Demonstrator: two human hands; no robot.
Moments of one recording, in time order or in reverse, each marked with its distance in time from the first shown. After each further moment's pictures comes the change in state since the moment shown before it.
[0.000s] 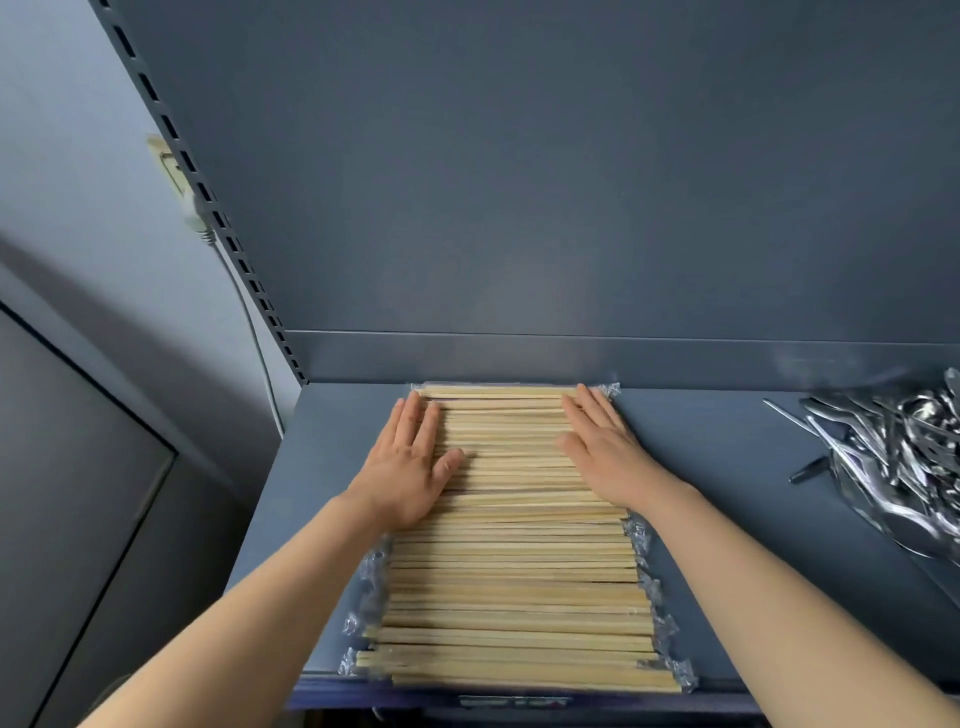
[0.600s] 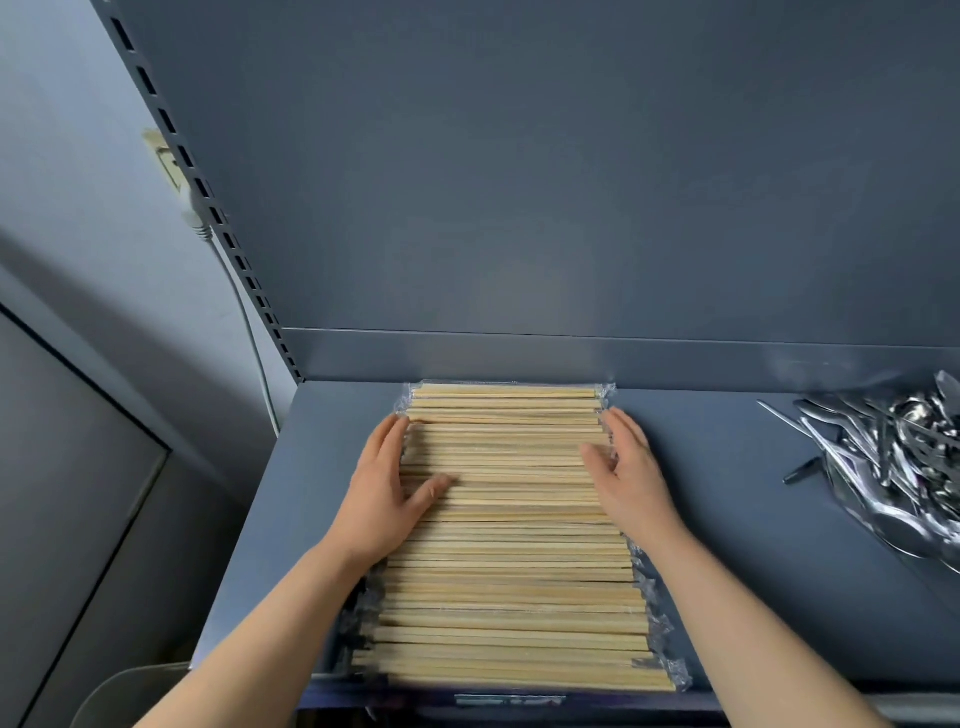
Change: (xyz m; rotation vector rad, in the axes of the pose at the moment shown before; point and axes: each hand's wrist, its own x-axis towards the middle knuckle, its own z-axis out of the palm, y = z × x) left_hand -0.045 0.005 -0.004 -0.543 0.219 -0.021; right_hand -0.040 -0.006 0.010 0.465 0.354 0.145
